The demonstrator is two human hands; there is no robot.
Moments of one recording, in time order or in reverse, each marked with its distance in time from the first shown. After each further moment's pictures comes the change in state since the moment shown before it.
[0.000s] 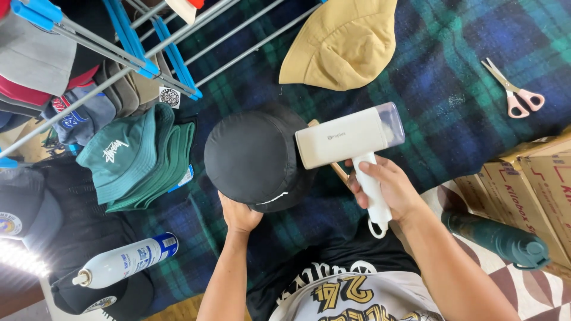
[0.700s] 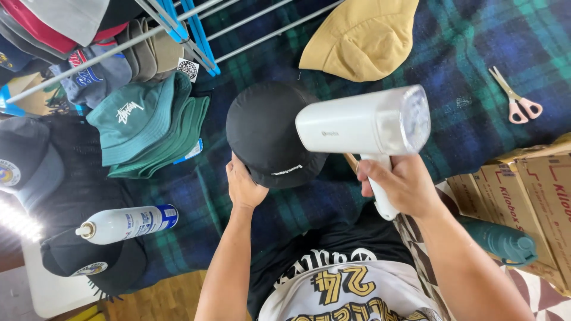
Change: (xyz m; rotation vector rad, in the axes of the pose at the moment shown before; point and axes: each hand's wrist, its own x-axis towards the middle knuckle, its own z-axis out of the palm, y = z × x) left_hand 0.011 0.042 -0.052 -0.083 0.073 -0.237; right_hand -0.068 -0.054 0.091 -0.781 -0.045 -0.390
